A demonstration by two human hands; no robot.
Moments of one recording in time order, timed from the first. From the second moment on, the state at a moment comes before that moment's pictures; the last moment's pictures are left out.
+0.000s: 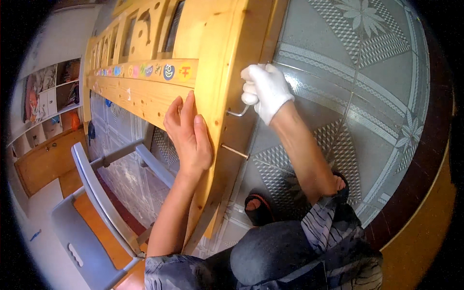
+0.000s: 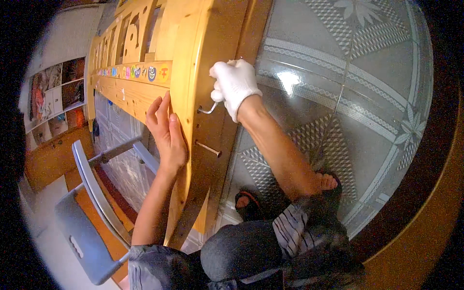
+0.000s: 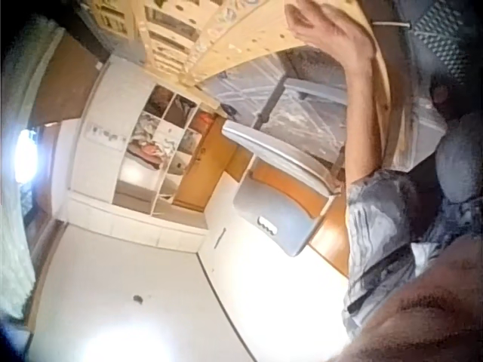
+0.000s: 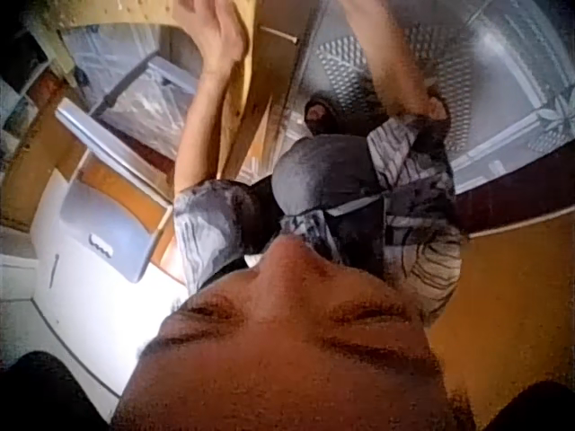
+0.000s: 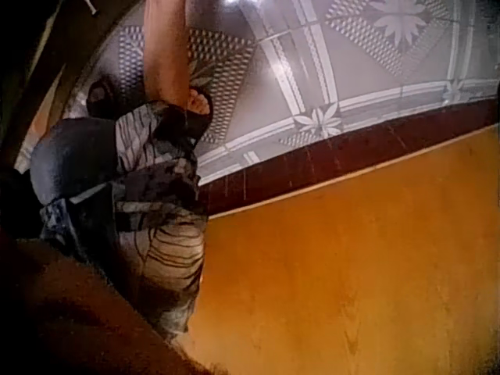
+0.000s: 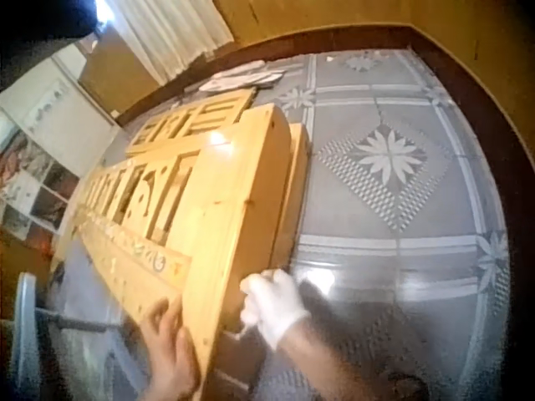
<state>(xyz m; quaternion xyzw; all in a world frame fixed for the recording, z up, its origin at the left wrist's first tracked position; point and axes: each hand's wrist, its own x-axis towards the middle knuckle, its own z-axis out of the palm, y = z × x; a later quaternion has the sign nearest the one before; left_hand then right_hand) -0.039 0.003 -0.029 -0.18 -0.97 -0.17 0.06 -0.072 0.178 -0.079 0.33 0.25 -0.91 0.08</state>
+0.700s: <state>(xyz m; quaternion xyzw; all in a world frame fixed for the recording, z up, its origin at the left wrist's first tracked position) -0.040 0.009 -0.023 -0.16 -0.97 -0.17 0.03 -0.066 0.172 -0.038 0.01 0.72 -0.69 -0.07</state>
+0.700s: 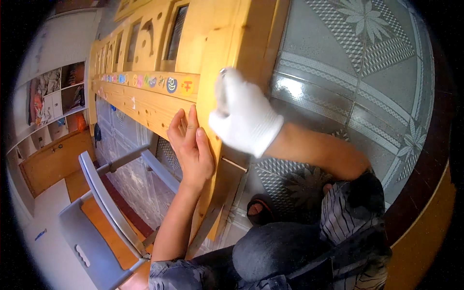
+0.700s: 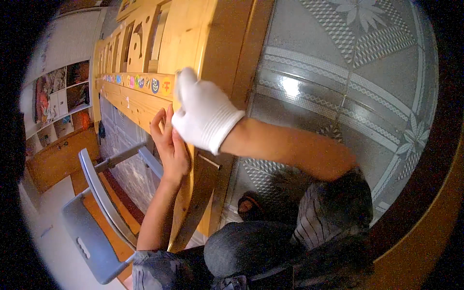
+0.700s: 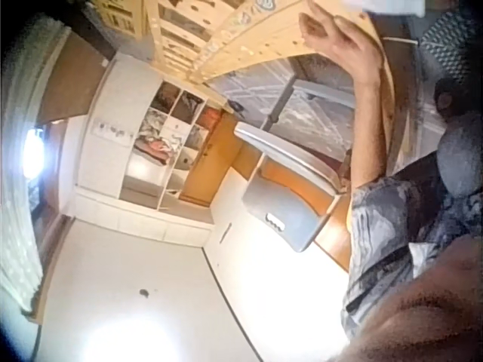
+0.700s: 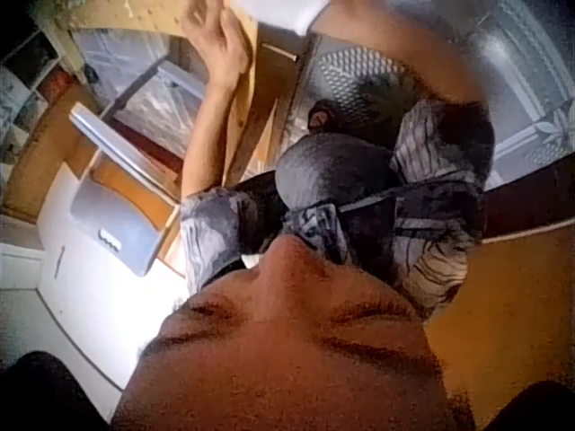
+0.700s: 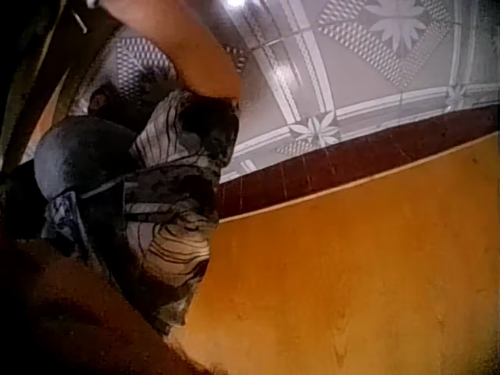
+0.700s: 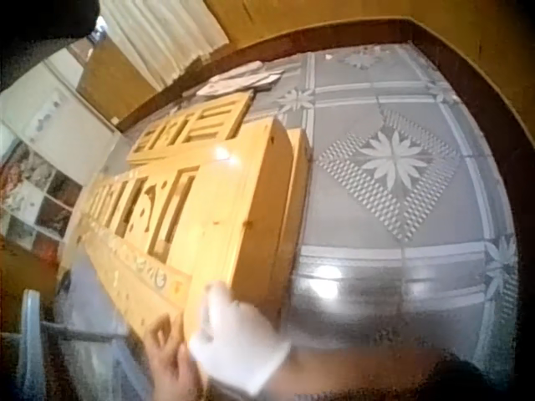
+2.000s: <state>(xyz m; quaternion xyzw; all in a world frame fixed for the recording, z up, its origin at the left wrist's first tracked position) -0.054 -0.010 -0.025 -0.22 -0.96 -0.16 0.02 -0.017 0.134 0.005 -0.36 0.85 -0.34 0.17</state>
